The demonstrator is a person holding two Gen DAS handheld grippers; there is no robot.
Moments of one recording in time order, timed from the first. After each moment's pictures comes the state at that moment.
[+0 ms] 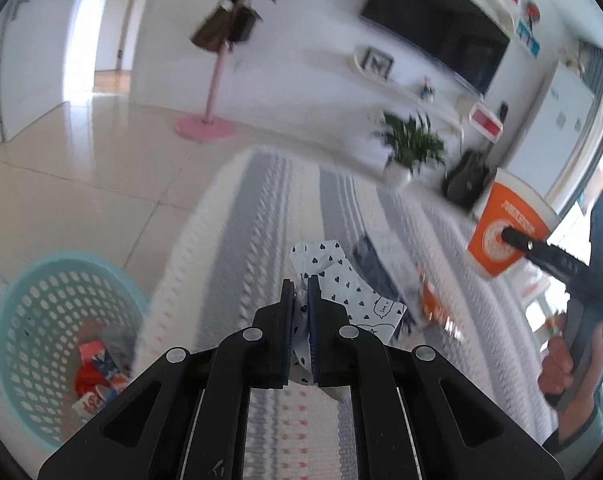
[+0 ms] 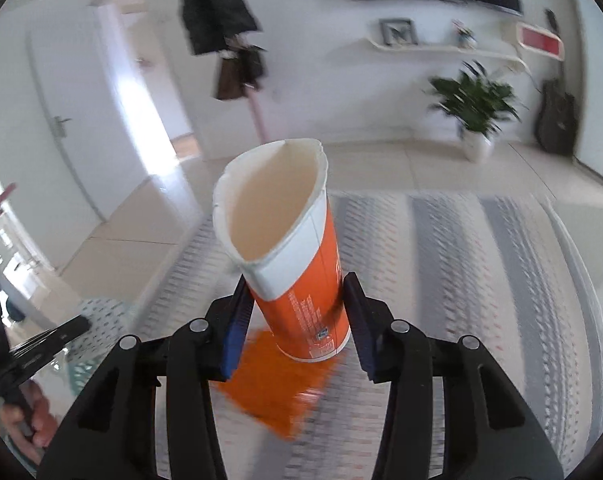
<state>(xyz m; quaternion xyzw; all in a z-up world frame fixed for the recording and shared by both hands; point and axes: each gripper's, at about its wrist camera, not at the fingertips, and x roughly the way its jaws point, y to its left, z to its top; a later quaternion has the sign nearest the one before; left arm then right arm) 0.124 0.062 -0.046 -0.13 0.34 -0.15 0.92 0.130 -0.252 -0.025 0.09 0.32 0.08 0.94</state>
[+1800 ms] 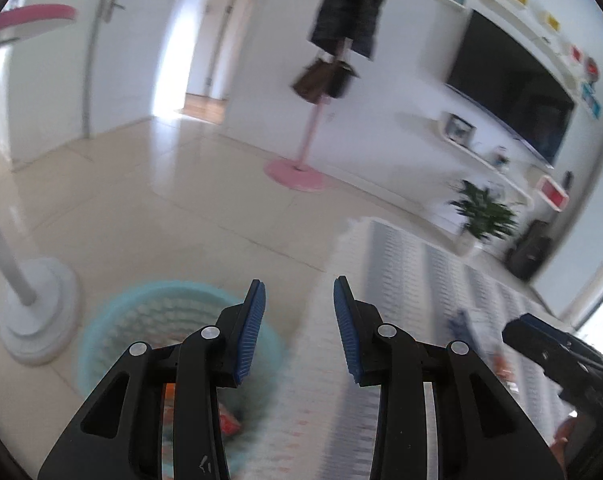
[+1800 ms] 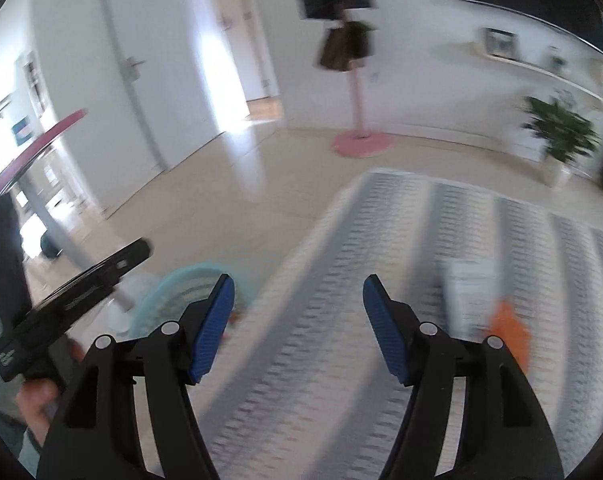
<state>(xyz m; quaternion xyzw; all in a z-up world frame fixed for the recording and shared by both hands) 0.109 0.156 -0.012 -0.17 0.29 -0.02 0.94 0.121 -0.076 -0.024 0.04 0.35 0.17 0.92</state>
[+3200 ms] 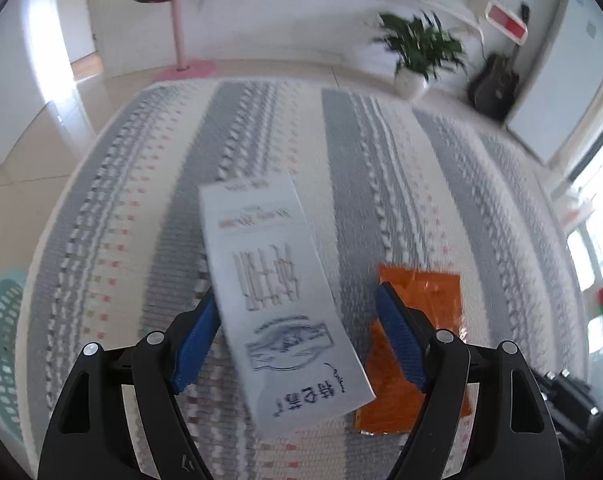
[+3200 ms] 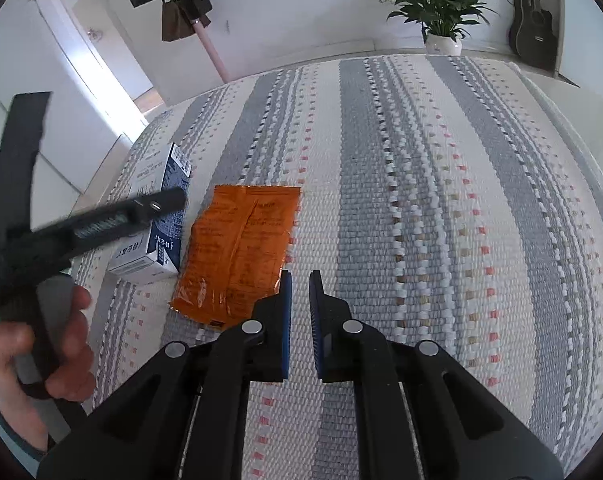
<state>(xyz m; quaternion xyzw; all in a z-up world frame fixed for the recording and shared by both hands) 0.217 -0.153 -0.116 0.01 0.49 -0.12 0.86 0.103 -0.321 -0.136 0.14 0.46 0.03 0.87</state>
